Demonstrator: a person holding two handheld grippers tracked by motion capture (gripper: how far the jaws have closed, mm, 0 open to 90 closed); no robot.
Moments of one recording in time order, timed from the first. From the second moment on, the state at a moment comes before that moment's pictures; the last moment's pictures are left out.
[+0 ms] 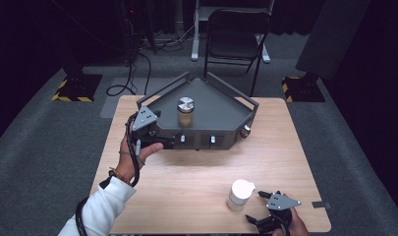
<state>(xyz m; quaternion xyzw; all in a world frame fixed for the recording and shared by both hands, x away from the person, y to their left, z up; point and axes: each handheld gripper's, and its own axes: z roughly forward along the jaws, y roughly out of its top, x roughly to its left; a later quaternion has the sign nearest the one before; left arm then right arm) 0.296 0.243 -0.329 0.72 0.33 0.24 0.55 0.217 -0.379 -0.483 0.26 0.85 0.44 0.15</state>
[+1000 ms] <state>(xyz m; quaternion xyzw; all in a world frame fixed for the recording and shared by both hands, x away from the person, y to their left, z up) 0.241 0.265 -0.405 0.73 0.35 0.25 0.52 0.217 -0.379 -0.483 0.26 0.85 0.44 0.15</state>
